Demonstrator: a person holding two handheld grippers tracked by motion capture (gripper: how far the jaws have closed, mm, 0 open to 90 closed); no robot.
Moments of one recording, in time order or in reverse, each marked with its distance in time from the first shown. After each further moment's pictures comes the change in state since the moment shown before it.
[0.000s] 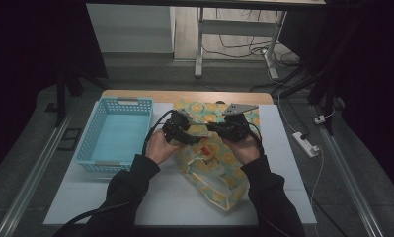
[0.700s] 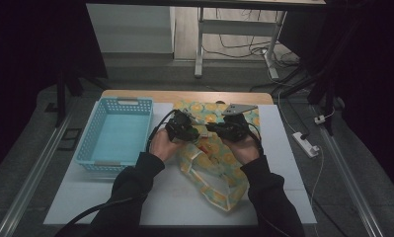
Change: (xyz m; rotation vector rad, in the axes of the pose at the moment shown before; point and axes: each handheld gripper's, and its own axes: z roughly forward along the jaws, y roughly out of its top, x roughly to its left) left arm 0.010 0.005 0.022 0.052 0.080 0.007; right arm 0.001 0.000 0.001 0.002 0.000 0.000
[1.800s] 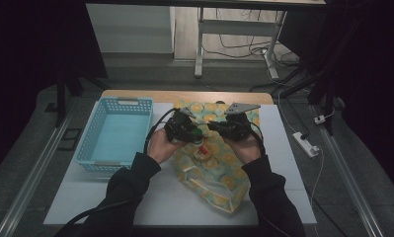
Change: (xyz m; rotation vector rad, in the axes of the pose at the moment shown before) left arm -0.017 0.007 -0.031 -0.077 -0.102 0.050; right arm -0.002 0.001 -0.005 -0.015 -0.003 0.006
